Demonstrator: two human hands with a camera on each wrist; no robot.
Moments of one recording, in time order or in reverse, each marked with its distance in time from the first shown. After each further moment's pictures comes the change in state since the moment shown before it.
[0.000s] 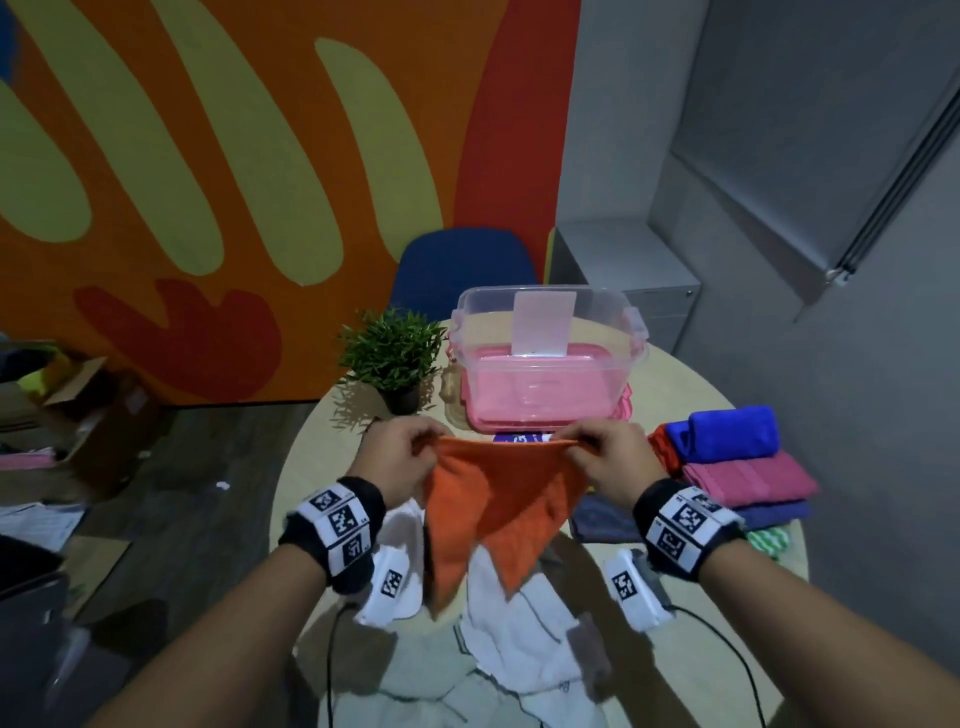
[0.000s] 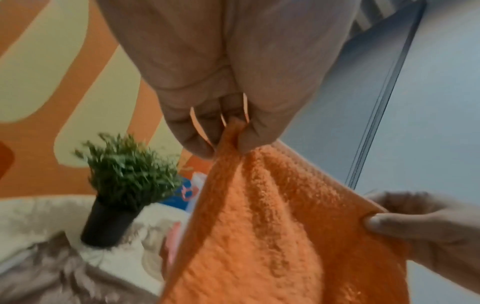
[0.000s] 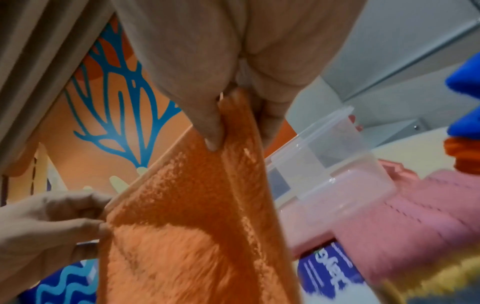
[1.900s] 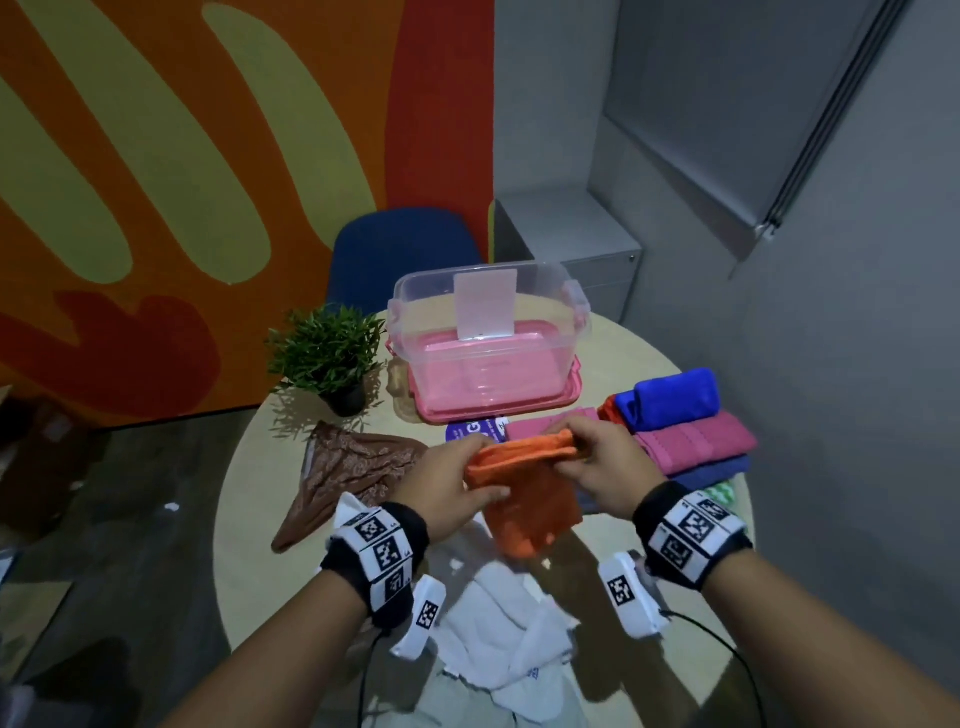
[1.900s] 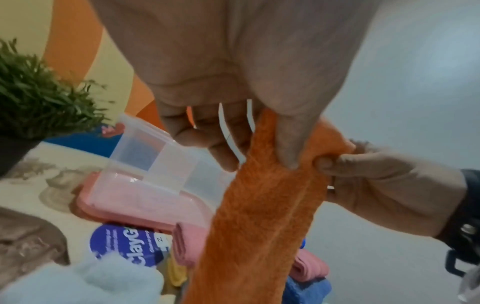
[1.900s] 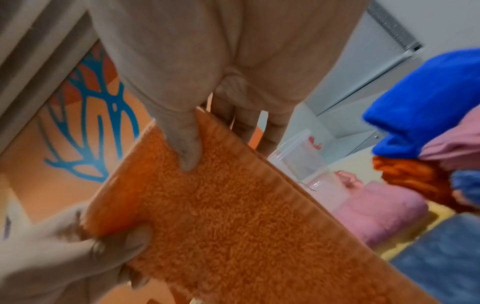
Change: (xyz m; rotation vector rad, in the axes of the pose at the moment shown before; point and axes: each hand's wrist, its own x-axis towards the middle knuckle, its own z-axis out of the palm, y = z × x) left_hand 0.010 0.040 0.088 0.028 -0.286 0.223; right_hand -0.029 0.031 -0.033 0.109 -0.097 0.057
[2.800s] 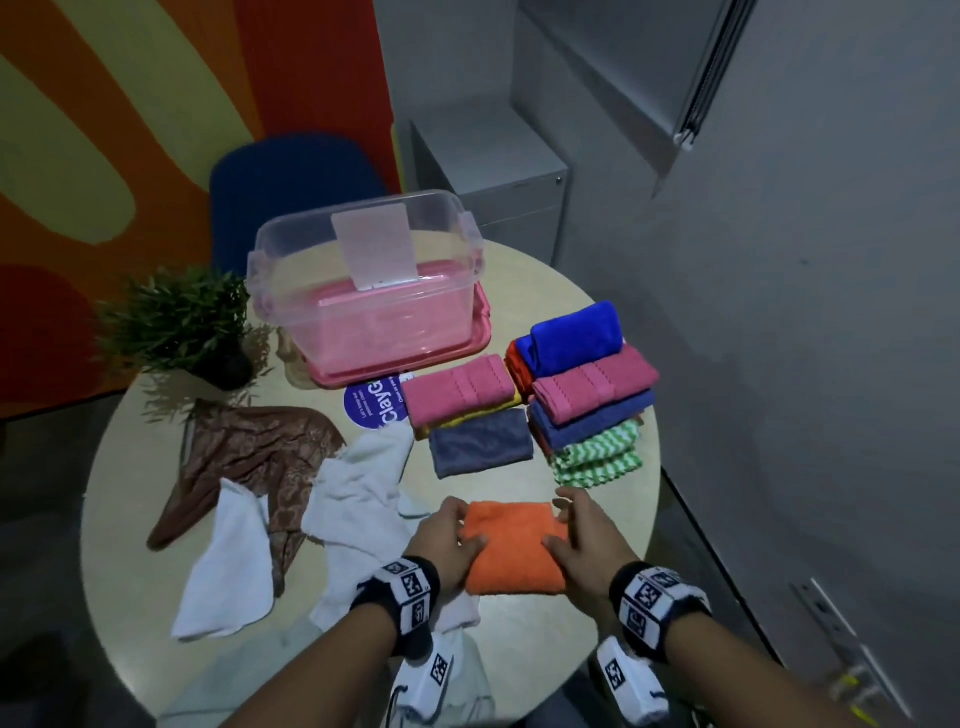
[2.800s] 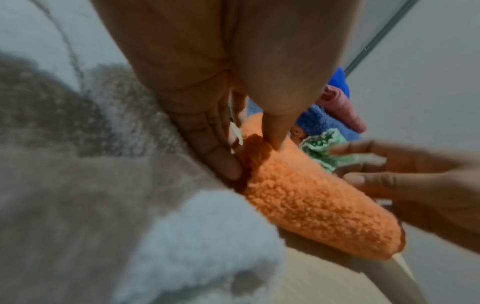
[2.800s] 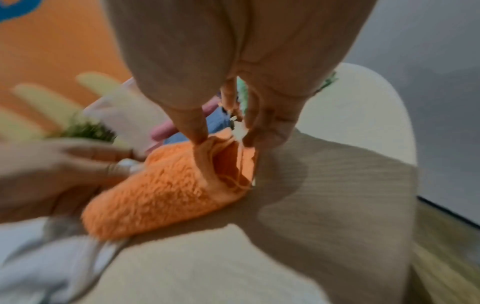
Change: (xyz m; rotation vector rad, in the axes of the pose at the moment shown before) left_hand 0.002 -0.026 0.205 -0.022 -0.253 -0.432; right_hand -0.129 0.180 0.011 -0.105 -0.045 0.531
